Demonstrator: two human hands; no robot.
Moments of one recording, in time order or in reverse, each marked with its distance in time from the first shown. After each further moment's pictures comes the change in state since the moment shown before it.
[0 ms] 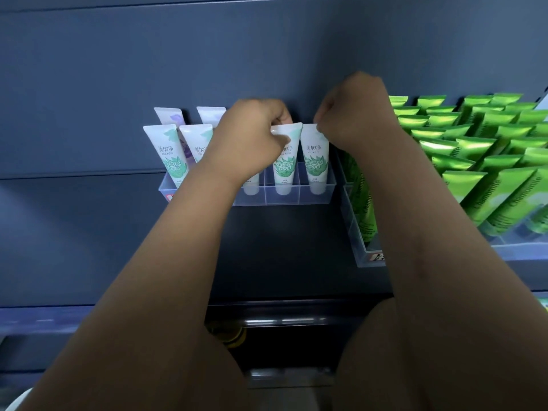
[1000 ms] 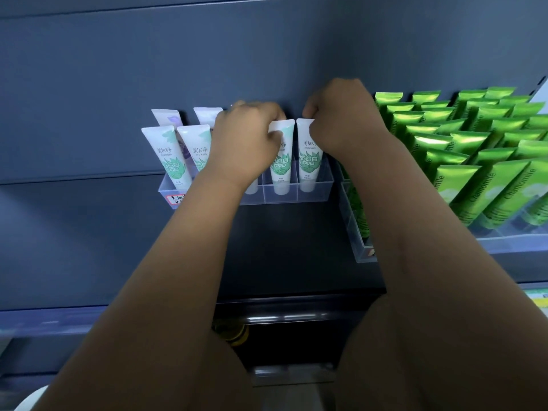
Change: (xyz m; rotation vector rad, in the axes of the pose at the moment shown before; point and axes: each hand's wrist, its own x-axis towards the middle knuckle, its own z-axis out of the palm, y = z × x) left_hand -0.001 -0.005 0.010 0.214 0.079 0.016; right_hand -0.009 -0.007 0.004 0.008 -0.022 -0.038
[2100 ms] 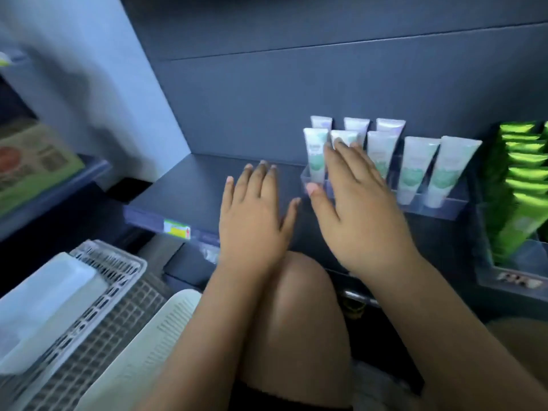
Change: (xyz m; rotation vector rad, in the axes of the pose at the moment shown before) left_hand -0.222 -0.031 -0.133 0.437 0.122 -0.404; right_hand -0.164 -0.146 0.007 0.346 -0.027 -0.419
